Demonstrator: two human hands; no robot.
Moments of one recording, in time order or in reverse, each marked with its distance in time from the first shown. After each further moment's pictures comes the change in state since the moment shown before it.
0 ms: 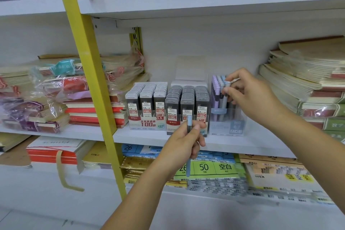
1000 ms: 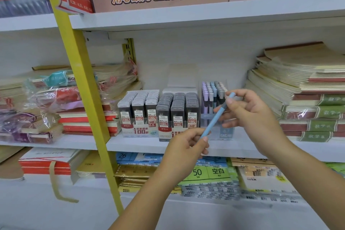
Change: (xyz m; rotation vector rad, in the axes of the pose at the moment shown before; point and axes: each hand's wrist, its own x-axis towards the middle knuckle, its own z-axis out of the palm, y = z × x) left_hand -0.004 0.013 0.029 0.260 0.083 0.152; right_hand -0.051 -0.016 -0.008 0.839 0.068 0.205
